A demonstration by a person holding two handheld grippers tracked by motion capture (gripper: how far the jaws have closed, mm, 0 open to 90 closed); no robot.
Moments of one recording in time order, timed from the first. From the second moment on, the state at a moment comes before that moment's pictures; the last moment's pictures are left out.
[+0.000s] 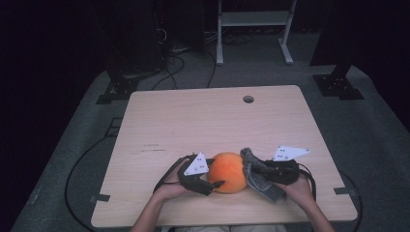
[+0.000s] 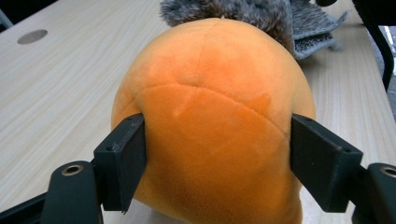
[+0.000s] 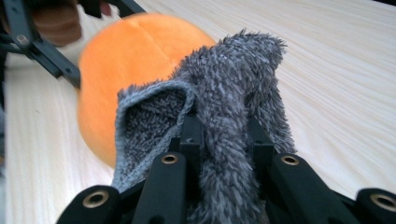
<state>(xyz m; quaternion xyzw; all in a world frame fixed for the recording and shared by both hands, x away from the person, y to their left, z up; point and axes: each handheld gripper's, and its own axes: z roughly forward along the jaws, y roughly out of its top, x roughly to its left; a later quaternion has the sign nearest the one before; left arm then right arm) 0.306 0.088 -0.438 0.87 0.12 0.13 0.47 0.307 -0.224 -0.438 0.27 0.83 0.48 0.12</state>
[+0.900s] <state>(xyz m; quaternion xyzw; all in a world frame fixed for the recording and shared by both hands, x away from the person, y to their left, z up) 0.295 0.069 -0.427 0.86 0.11 0.13 0.47 0.279 -0.188 -0.398 0.18 0.85 0.48 0.16</state>
